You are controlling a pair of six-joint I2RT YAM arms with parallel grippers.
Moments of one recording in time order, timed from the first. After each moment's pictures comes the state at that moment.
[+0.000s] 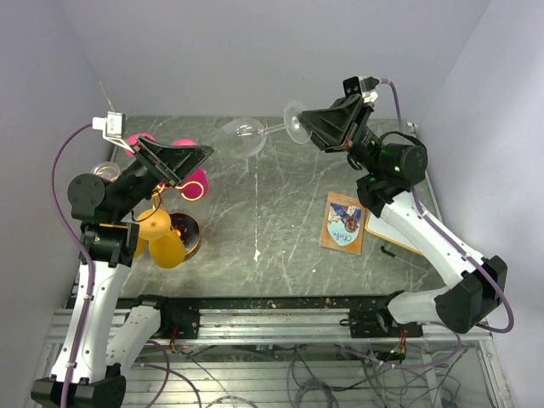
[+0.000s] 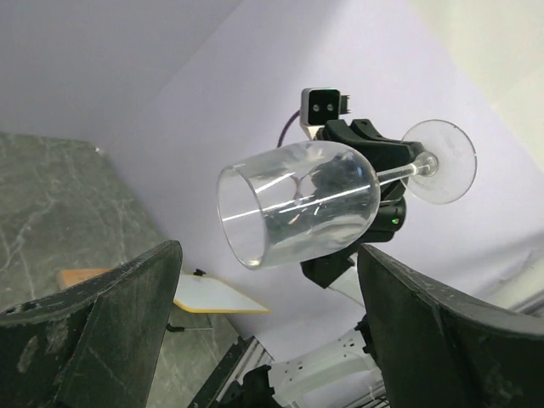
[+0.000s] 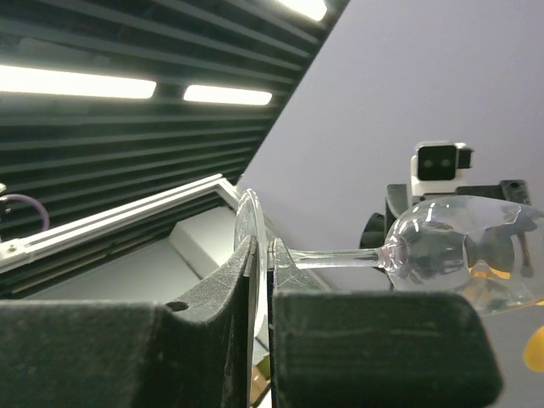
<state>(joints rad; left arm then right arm) -0.11 0.78 1.00 0.20 0.68 -1.14 0.55 1.32 1.24 0.97 -0.57 1.76</state>
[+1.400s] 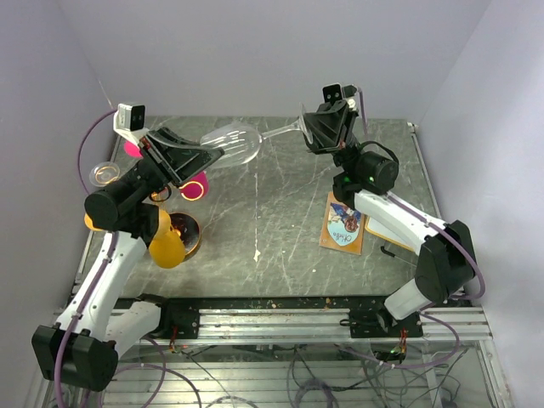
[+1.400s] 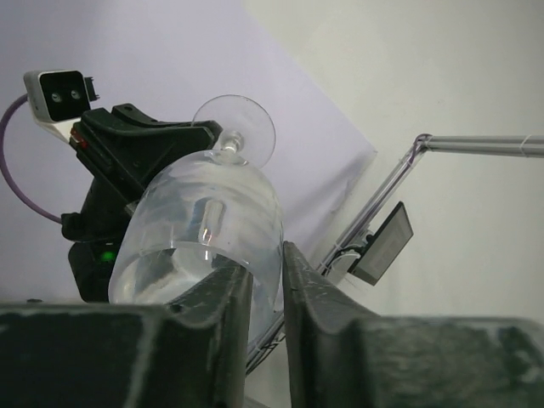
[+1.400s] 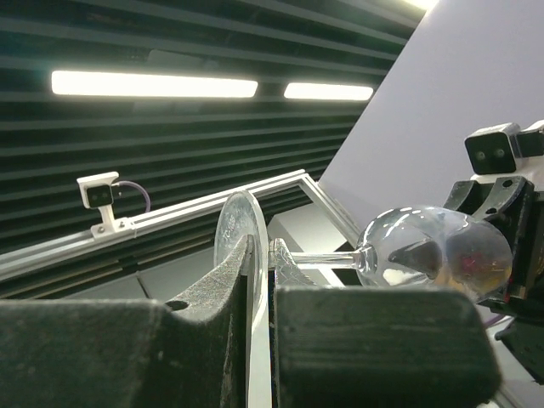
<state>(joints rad) -0.23 0.98 0.90 1.07 0.77 -1.66 0.56 1.55 1.20 1.49 -0.49 2.09</state>
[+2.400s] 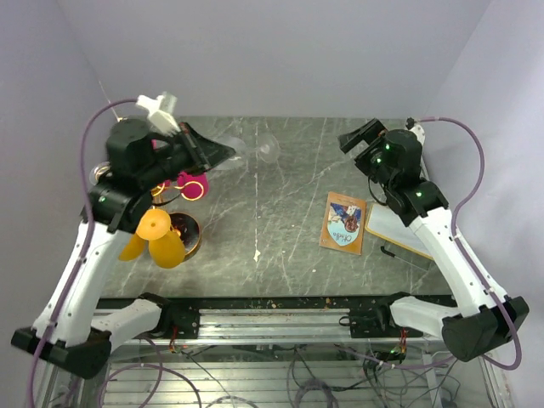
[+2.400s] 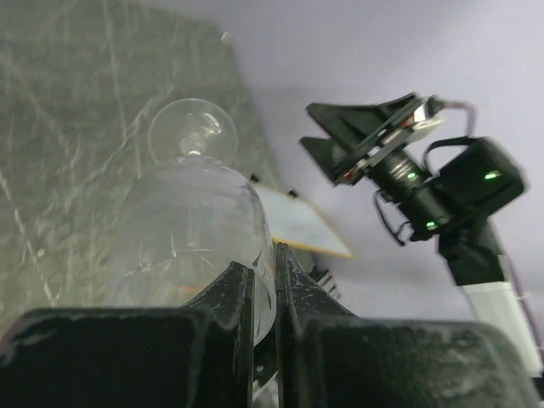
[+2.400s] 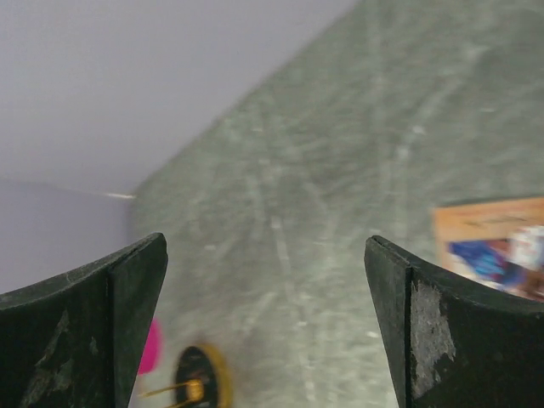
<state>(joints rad) -0.33 1.01 1.37 -0.43 0.45 -0.80 0.35 1.14 1.18 -0.31 0.20 0.89</state>
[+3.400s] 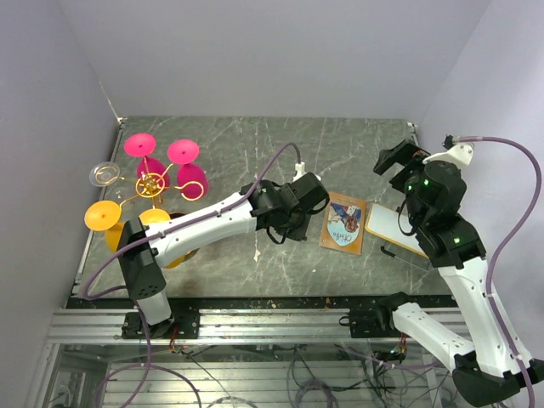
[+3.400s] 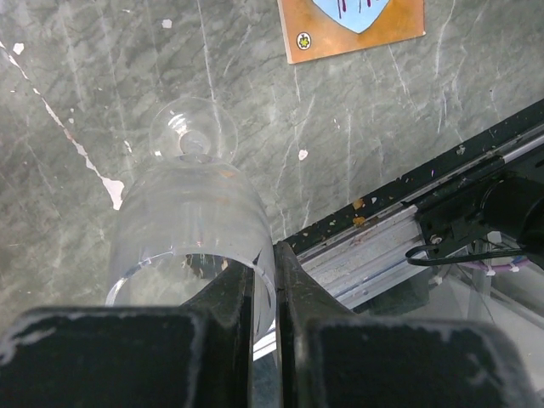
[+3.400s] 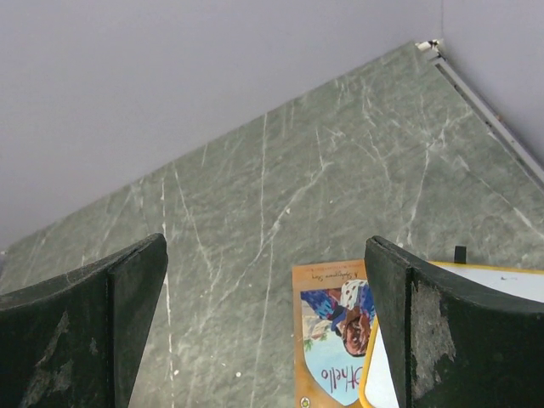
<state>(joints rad) -1.13 1.71 1.66 -0.96 -0.18 -0.66 0.35 0.82 1.15 -0.48 0.53 0.48</state>
